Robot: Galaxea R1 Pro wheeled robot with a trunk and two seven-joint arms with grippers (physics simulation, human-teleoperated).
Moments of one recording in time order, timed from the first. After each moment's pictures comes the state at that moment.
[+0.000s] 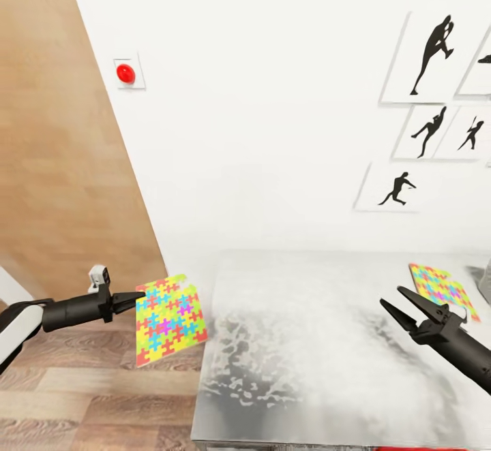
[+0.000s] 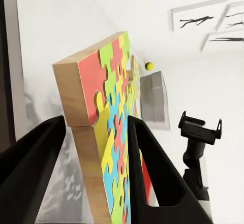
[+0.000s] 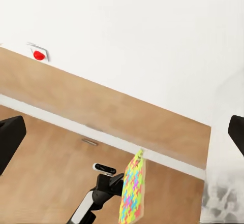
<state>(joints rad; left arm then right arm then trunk) -0.60 0.62 -0.25 -1.00 1.18 1.04 -0.88 -0.13 -0.25 -0.52 -1.59 -1.19 1.04 0.72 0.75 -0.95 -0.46</state>
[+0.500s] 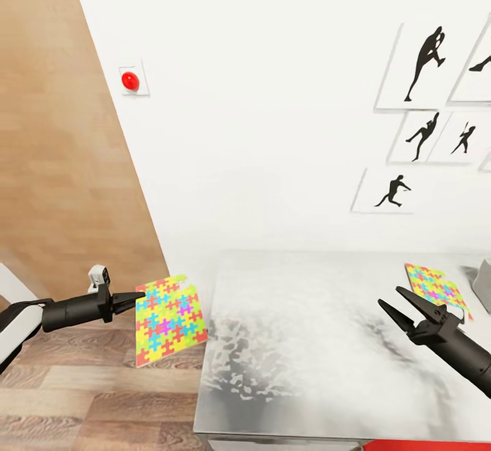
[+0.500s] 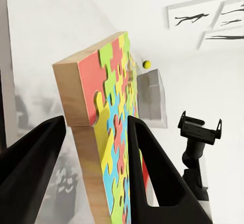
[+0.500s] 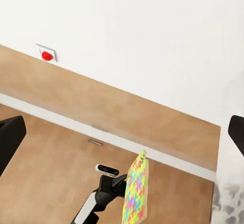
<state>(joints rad) -0.60 0.62 -0.25 -1.00 1.18 1.04 -0.88 -0.13 -0.23 -0.52 -1.59 -1.19 1.04 0.72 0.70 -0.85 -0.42</state>
